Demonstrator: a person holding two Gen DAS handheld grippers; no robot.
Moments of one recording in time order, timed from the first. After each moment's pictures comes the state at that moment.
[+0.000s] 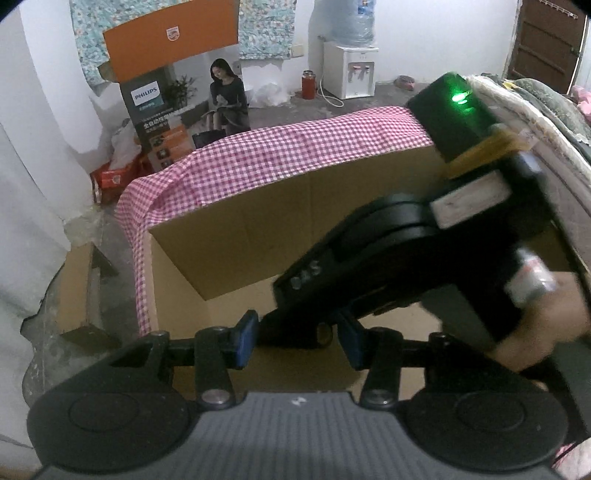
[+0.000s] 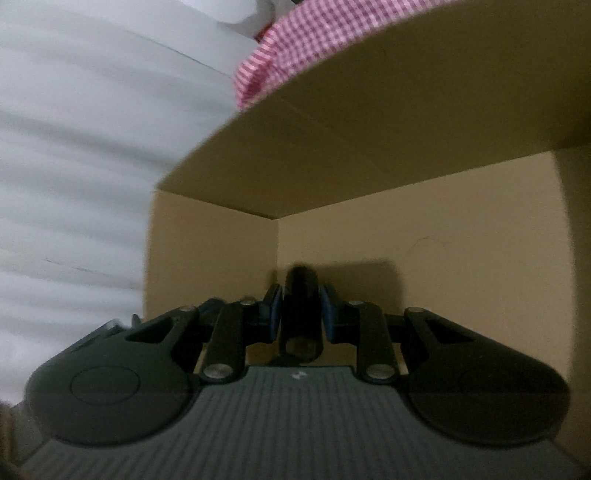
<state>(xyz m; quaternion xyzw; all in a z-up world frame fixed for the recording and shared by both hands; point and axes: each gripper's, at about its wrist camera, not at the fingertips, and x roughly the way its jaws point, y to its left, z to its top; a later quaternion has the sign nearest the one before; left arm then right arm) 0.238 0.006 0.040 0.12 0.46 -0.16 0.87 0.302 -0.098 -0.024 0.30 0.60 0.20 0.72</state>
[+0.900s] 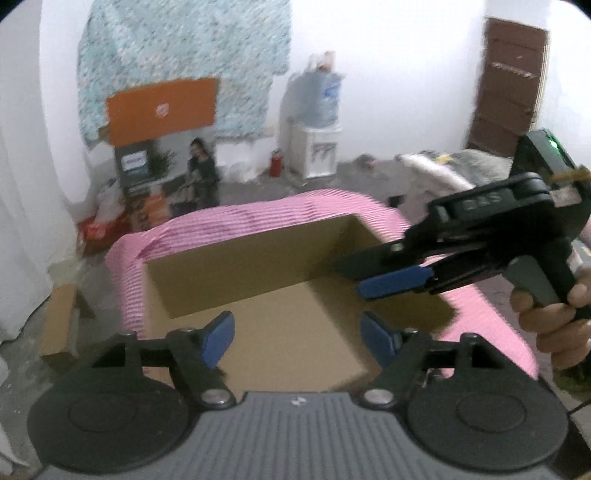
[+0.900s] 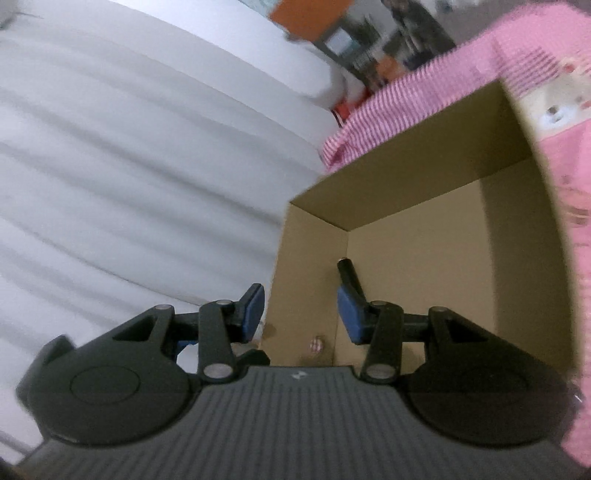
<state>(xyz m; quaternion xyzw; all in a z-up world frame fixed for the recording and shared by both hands) 0.110 -0.004 0.119 0.06 0.34 -0.23 0.91 0.174 -0.235 0.095 0.35 0.45 0.29 0.77</state>
